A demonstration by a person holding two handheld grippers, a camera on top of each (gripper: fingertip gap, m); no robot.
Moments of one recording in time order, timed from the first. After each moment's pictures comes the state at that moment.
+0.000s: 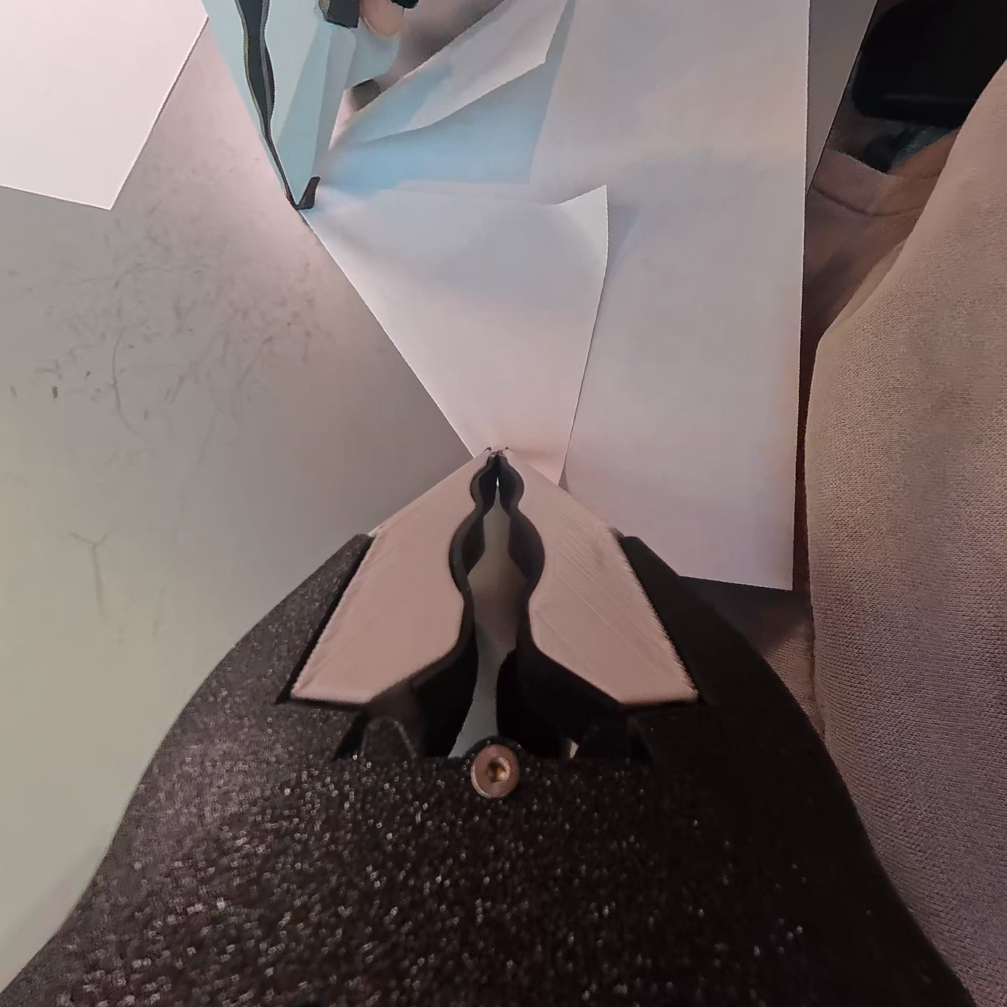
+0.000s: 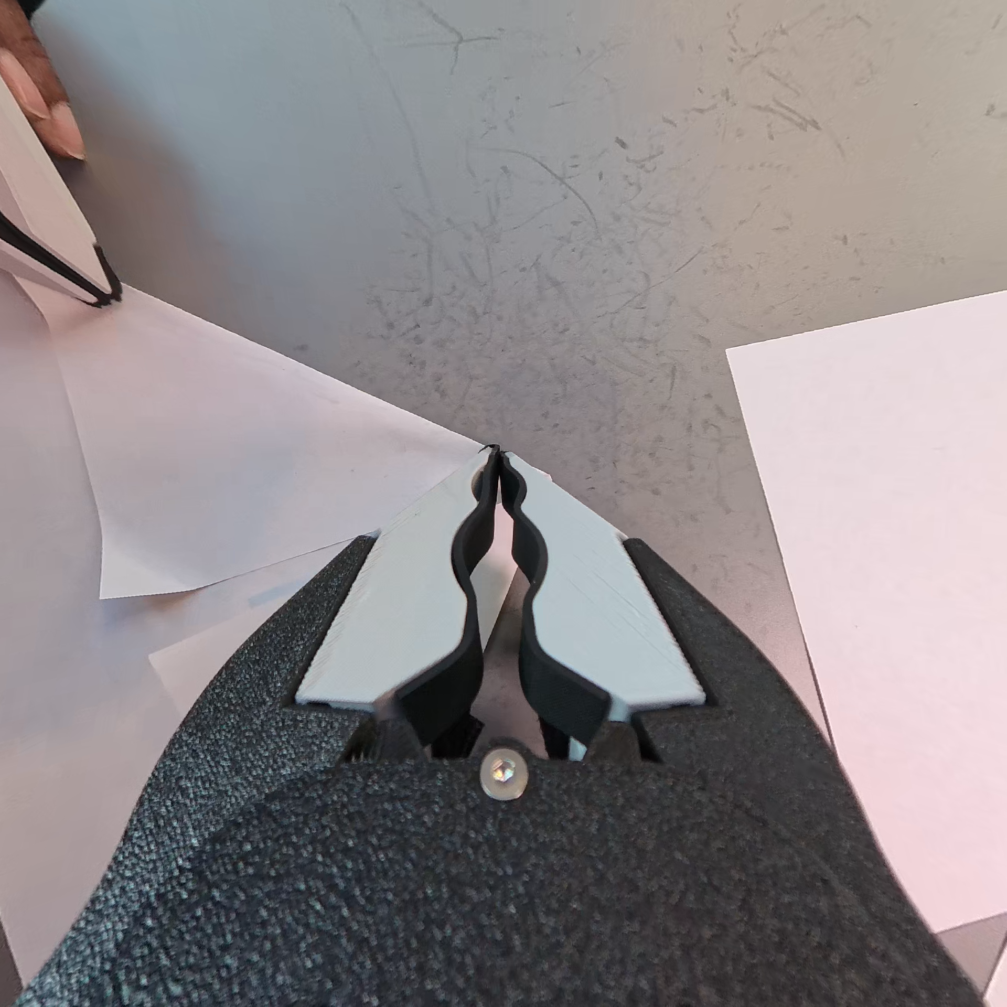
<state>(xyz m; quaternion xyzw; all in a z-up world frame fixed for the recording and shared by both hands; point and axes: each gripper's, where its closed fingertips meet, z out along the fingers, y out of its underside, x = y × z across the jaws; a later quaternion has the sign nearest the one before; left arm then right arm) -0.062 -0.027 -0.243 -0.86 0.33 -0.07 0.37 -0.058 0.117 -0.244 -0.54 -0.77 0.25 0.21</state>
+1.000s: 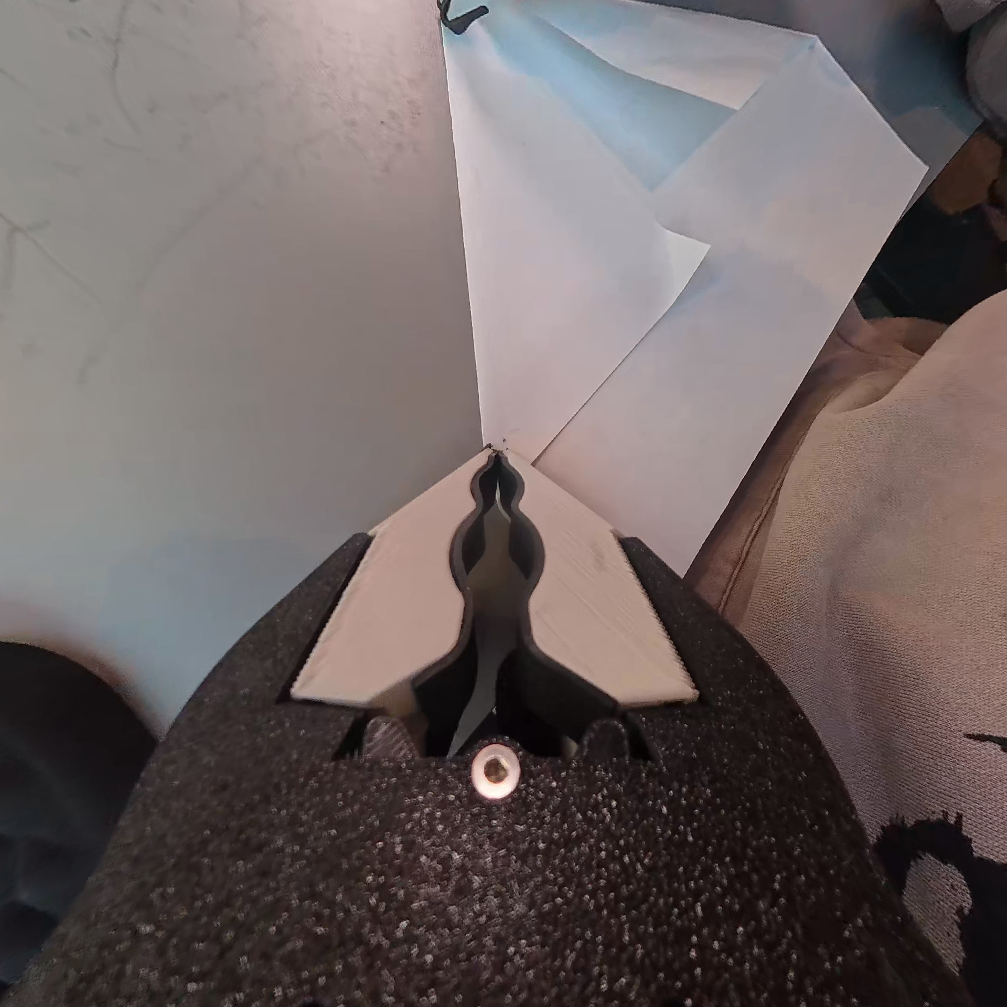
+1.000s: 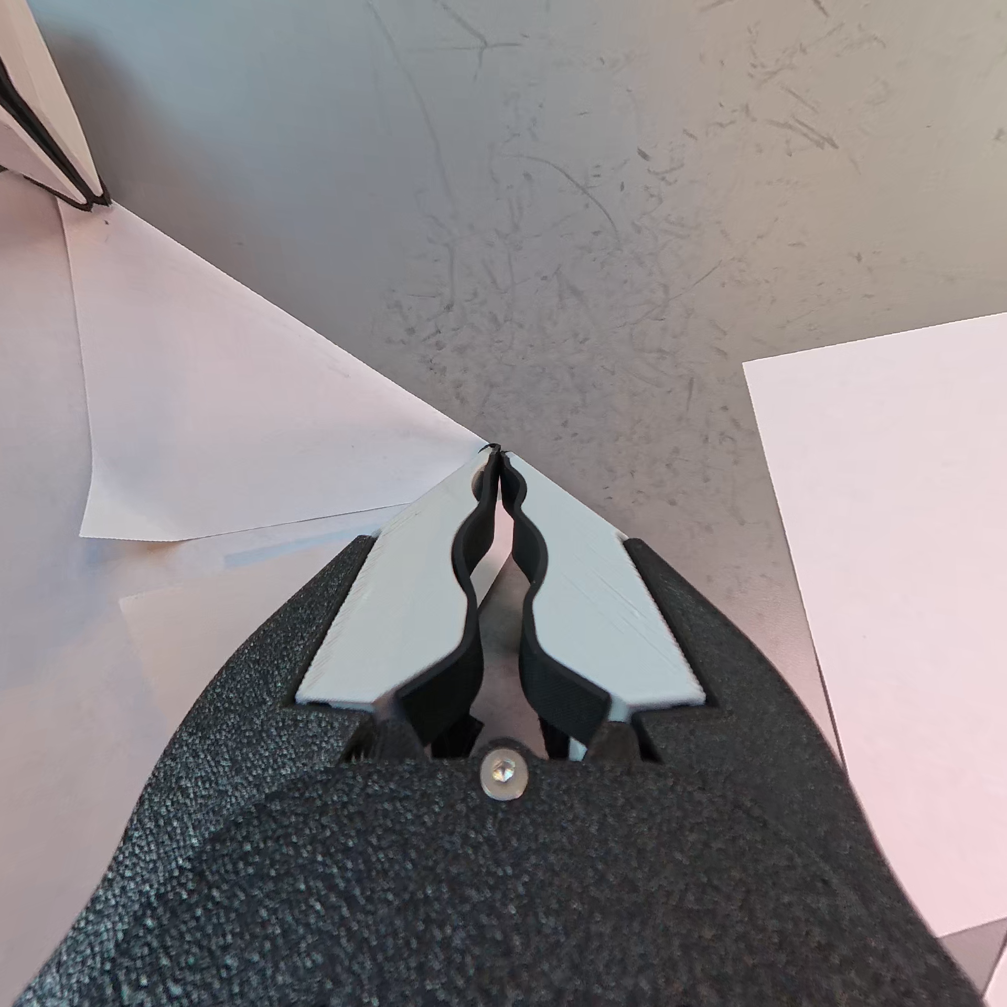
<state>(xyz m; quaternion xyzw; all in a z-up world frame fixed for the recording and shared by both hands) -0.089 -0.048 -0.242 -0.93 0.11 -0.17 0.29 -0.057 0.109 -0.244 -0.54 -0.78 0.24 0.21</state>
